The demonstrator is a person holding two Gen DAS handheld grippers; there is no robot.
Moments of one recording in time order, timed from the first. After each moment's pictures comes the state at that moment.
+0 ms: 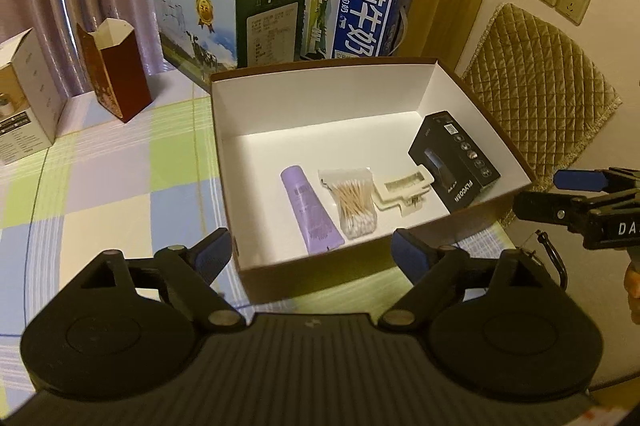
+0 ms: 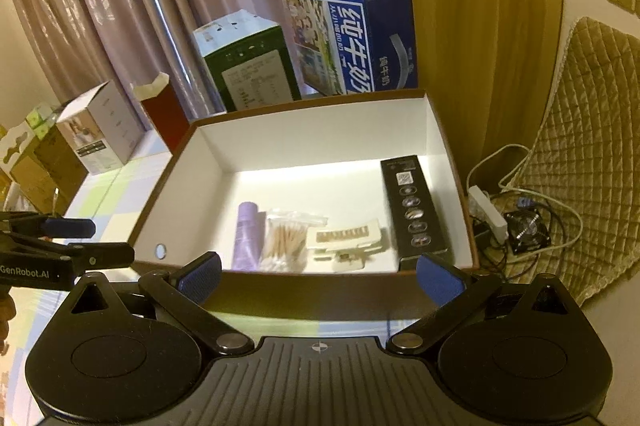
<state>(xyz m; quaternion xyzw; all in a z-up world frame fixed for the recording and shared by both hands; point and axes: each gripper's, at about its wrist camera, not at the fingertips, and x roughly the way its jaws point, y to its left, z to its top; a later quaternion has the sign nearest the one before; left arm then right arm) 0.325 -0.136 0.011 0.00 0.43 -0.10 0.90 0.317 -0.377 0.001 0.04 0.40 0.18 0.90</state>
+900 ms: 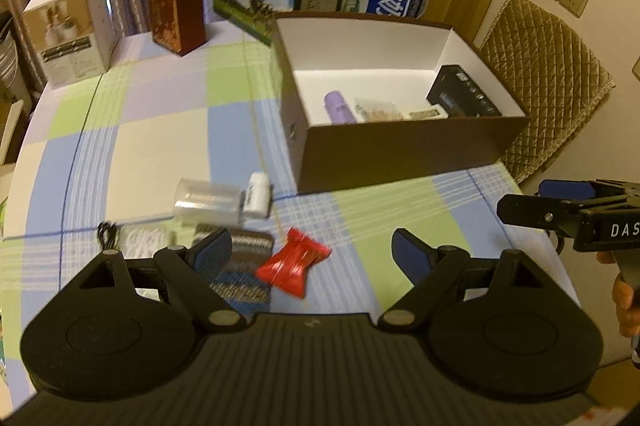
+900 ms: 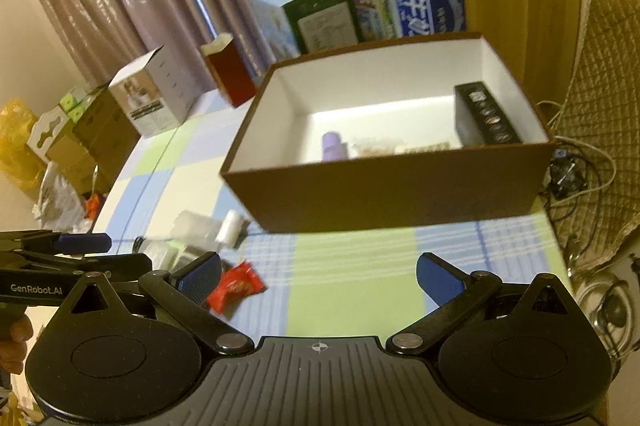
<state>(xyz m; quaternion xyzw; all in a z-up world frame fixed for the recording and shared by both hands) 0.212 -0.069 0.003 -0.03 0.45 -0.07 0.89 0.220 -0.308 -0.013 0.07 0.43 0.21 0.87</state>
